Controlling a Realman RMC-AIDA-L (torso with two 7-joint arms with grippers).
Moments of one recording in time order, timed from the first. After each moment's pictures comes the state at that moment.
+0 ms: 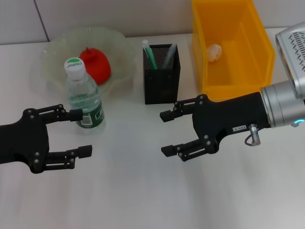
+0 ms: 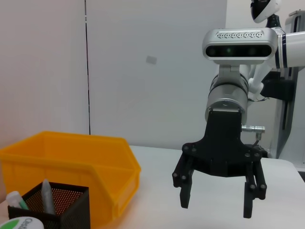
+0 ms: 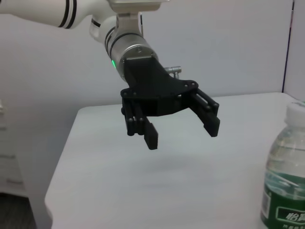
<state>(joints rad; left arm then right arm) -0.38 -1.99 0.90 0.80 1.76 1.78 -1.21 0.51 2.09 -1.07 -0.95 -1.91 -1.64 1.40</state>
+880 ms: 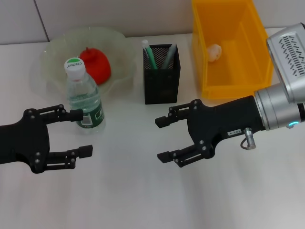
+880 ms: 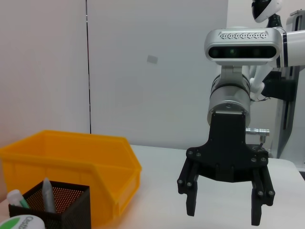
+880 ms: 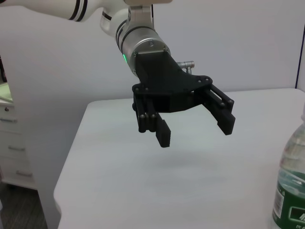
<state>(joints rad) -0.38 -1.99 0.90 0.80 1.76 1.78 -1.20 0.52 2.09 -1.11 -0.95 -1.91 -1.63 1.40</state>
